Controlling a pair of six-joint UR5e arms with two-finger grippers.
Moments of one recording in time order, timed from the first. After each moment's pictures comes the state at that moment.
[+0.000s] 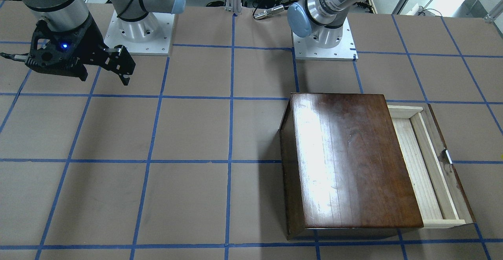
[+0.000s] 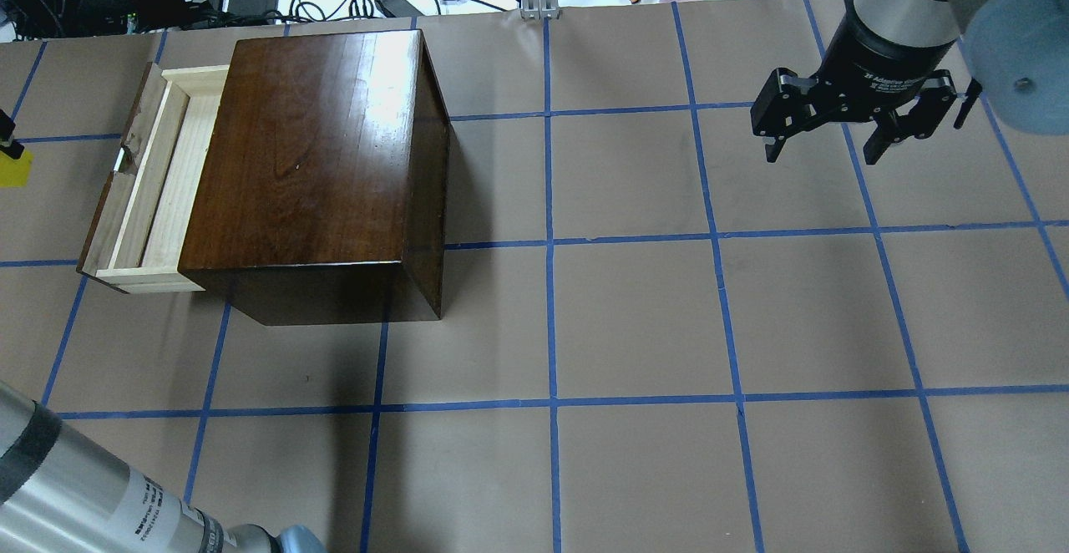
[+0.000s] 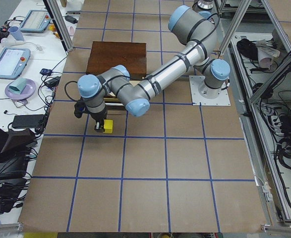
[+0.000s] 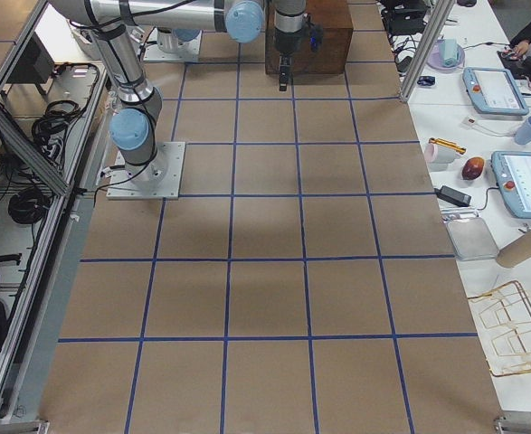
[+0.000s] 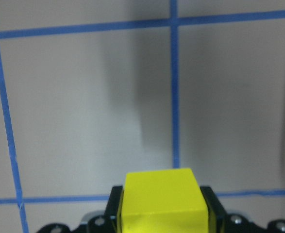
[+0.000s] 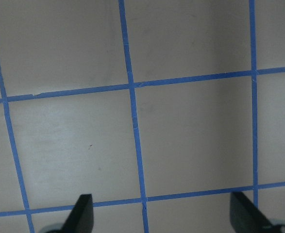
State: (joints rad) left arm -0.95 -2.11 -1.07 -1.51 1.60 0.71; right arm 1.52 -1.59 1.63 -1.60 -1.59 0.04
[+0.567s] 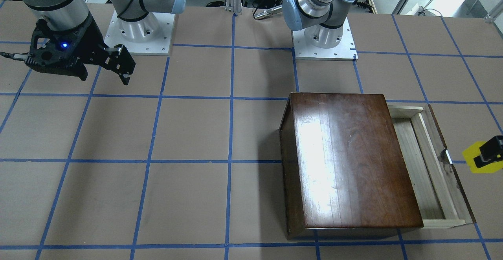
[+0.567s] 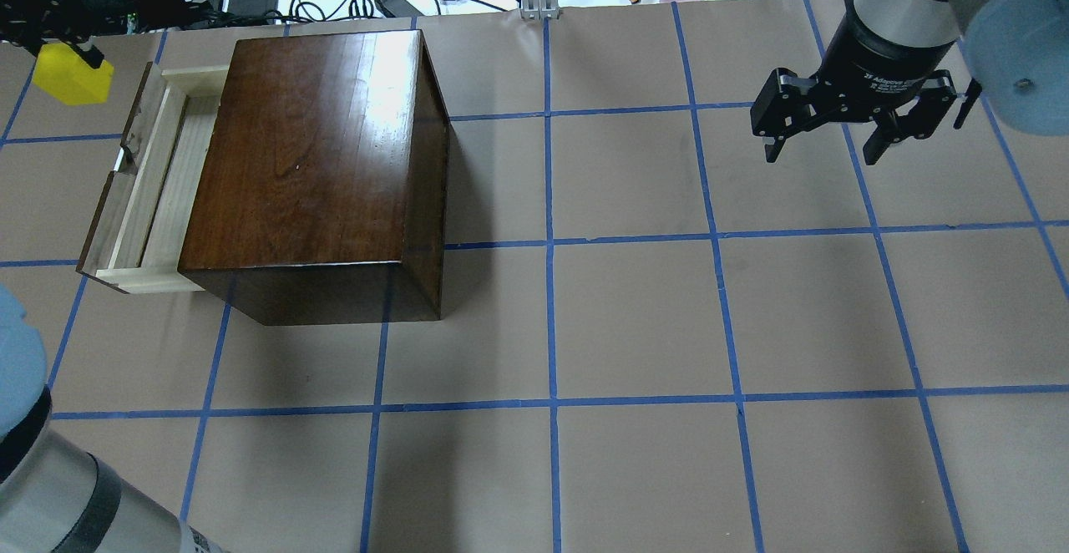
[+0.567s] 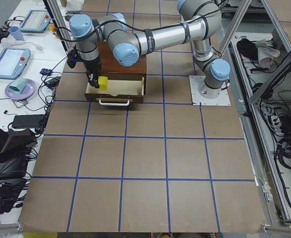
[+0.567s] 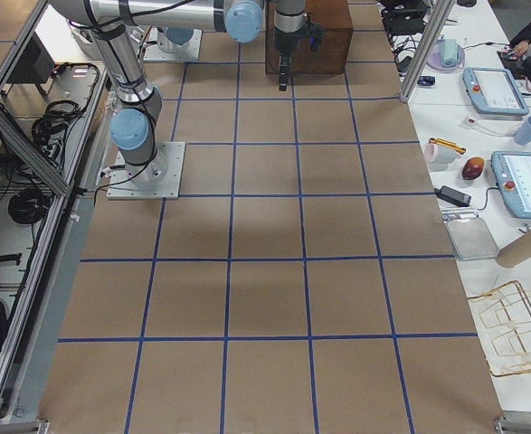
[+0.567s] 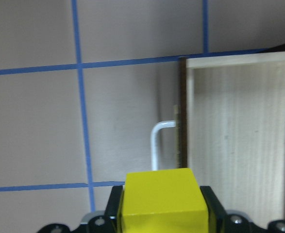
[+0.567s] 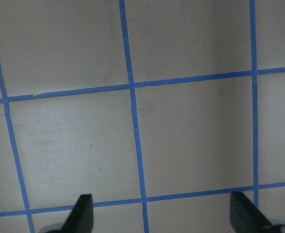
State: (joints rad) left arm -1.15 -2.03 -1.07 -1.63 1.56 0.48; right arm 1.52 -1.59 1.63 -1.60 -1.59 0.04
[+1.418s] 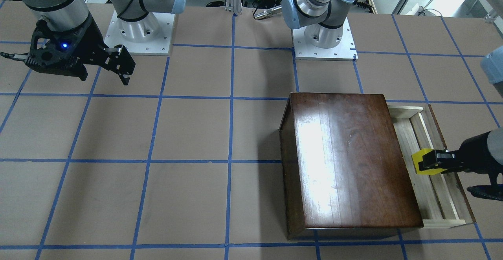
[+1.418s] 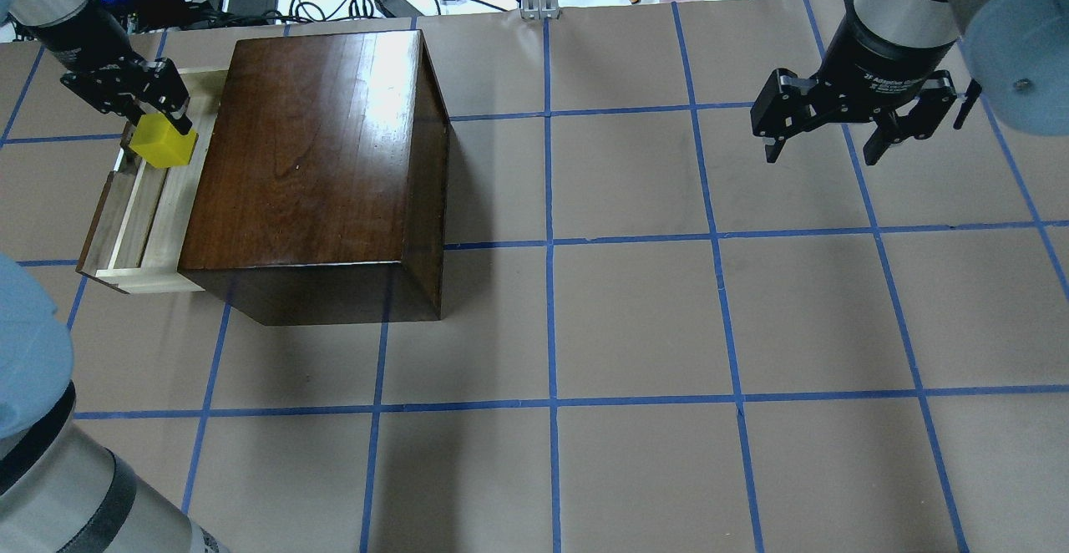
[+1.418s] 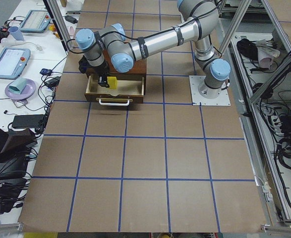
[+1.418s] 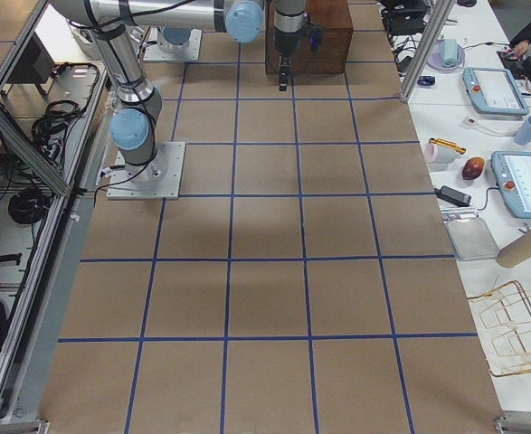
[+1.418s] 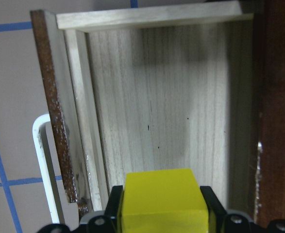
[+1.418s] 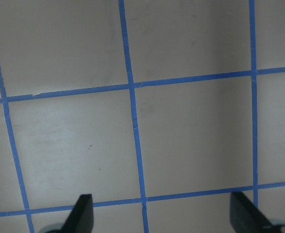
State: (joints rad) left arm -1.18 -2.07 -1.24 -1.58 1.55 0.48; right arm 1.52 -1.59 1.63 -1.60 -1.59 0.04
